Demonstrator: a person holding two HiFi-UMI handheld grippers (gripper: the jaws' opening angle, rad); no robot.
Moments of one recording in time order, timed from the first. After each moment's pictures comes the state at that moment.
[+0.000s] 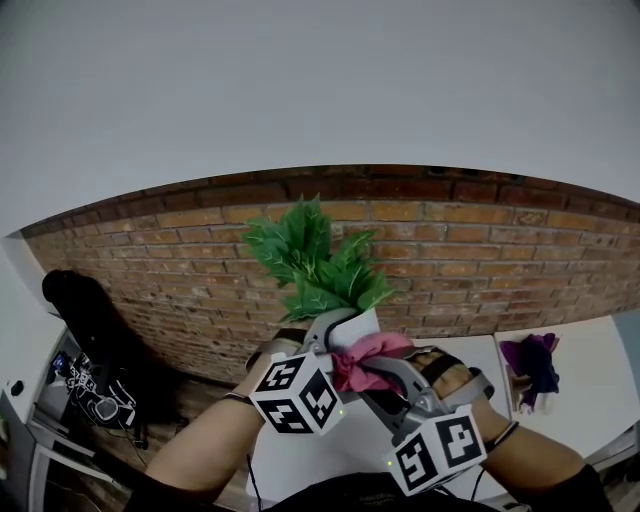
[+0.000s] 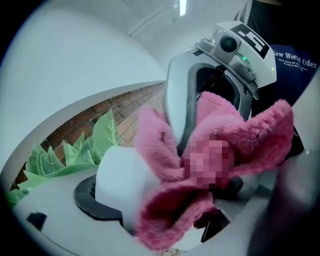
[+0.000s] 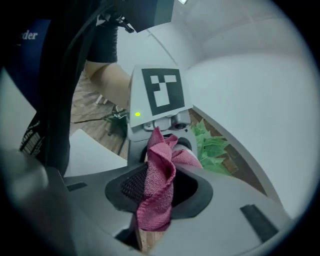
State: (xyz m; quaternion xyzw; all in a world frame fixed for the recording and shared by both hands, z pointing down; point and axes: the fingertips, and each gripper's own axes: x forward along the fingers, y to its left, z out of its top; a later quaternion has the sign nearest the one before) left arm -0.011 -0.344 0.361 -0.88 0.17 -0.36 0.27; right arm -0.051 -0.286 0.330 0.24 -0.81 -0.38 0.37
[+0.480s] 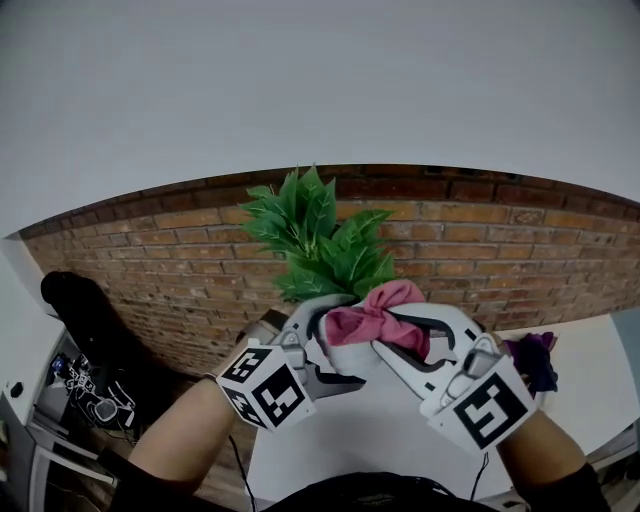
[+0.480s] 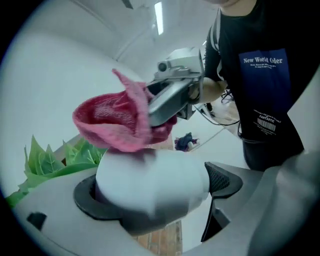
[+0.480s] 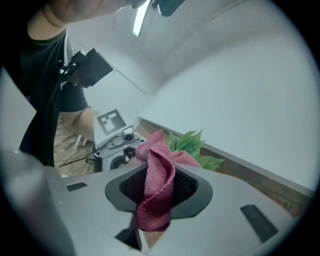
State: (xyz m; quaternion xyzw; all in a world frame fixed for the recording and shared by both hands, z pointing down) left arm -0.015 -0.330 0.313 -0.88 0.11 -0.28 0.37; right arm -0.025 -0.305 0.230 0.29 -0.89 -0.30 0.16
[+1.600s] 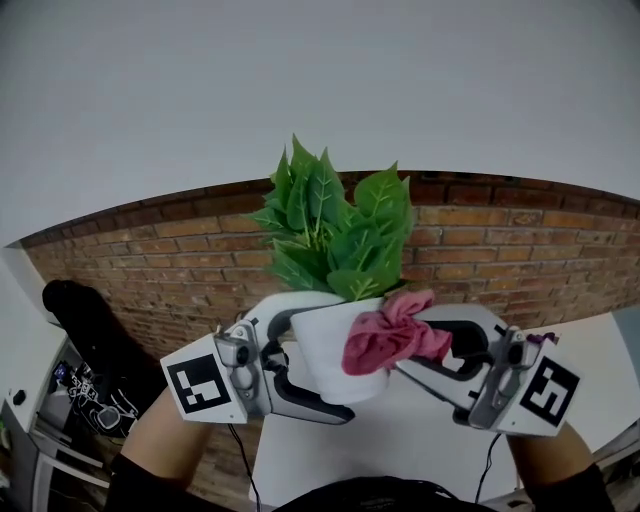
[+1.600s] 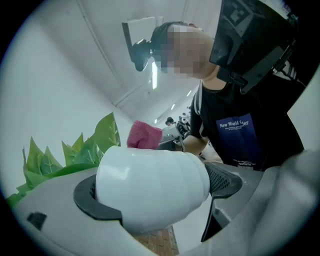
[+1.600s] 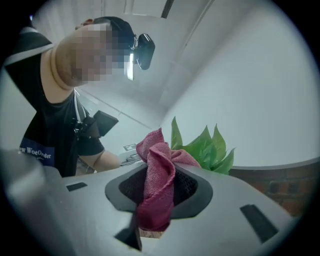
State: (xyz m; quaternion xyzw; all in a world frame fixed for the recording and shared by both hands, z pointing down) left arm -0.039 -0.256 0.229 -0.92 -0.05 -0.06 0.37; right arm -0.014 -0.260 0.184 0.18 -0.96 -0.23 -0.04
